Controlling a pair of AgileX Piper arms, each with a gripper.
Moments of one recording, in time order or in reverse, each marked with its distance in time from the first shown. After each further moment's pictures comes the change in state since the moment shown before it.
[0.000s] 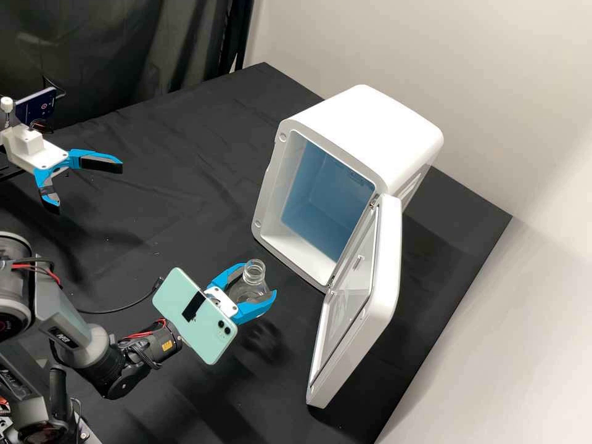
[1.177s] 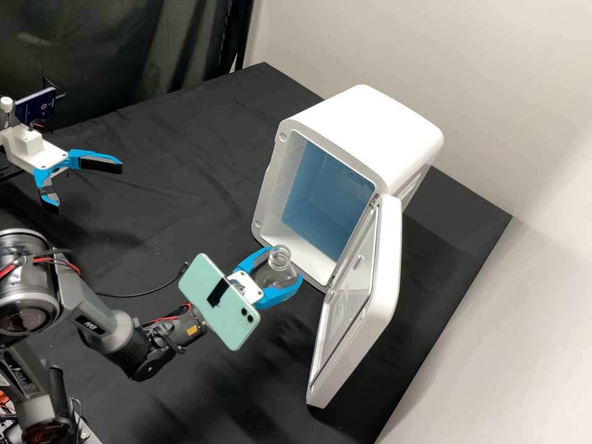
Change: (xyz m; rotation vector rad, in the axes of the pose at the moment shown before) left arm 0.000 0.000 0.001 -0.006 -0.002 0.002; right arm 0.043 0.025 -0.011 0.031 0.040 0.125
